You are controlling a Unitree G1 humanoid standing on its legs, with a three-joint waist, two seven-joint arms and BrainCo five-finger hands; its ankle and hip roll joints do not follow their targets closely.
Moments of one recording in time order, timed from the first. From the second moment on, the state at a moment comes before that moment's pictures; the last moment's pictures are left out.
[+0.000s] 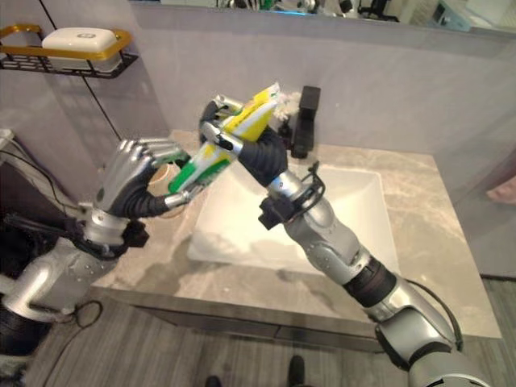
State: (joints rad) left arm -0.10 0.71 -0.12 -0.27 0.43 -0.31 0.42; right arm -0.70 -0.49 0.56 -0.17 0.87 -0.25 -0.07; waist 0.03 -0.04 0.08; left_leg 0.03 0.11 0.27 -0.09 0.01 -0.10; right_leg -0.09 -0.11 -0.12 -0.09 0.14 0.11
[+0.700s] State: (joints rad) left arm 0.29 0.78 -0.09 -0.19 -0.12 -0.33 0.24; right arm -0.96 -0.50 0.42 -0.05 0.53 -0.27 -0.37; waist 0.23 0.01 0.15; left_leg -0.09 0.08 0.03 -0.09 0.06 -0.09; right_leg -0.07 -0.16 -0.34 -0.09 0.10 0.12
